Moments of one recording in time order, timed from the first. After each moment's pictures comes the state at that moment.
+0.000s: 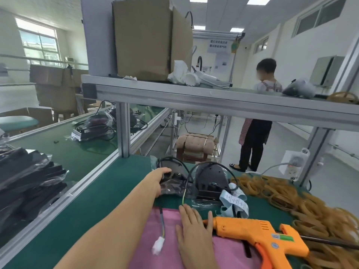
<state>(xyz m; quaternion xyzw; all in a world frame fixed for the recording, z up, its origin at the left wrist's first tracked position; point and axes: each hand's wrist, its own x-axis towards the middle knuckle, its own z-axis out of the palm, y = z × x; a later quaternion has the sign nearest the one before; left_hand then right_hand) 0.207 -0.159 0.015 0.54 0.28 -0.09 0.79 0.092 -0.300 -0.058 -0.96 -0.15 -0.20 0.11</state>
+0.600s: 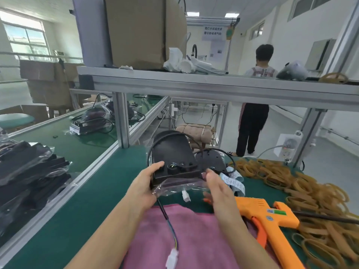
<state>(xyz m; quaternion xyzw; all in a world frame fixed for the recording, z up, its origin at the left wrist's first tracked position) 0.101 -0.156 0.029 0.47 0.11 -0.06 0.88 0.070 -0.339 0.013 -0.73 -0.03 -0.05 0.68</state>
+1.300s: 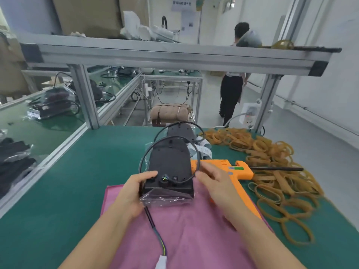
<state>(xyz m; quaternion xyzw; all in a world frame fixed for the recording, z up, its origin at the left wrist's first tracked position) 0.049 -0.200 -0.028 0.50 0.12 -0.17 0.84 0.022 -0.412 -0.008 -0.78 -0.10 -0.06 0.61</state>
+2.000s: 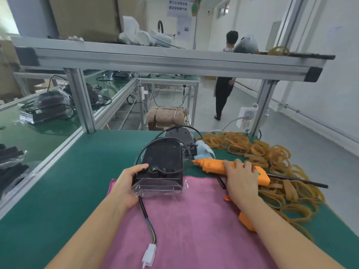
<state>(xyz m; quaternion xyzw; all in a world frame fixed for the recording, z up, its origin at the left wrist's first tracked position) 0.080 -0.185 -0.016 0.47 0.14 -0.14 0.86 0.066 -0.464 -0.019 -0.98 0.11 -0.11 -0.09</state>
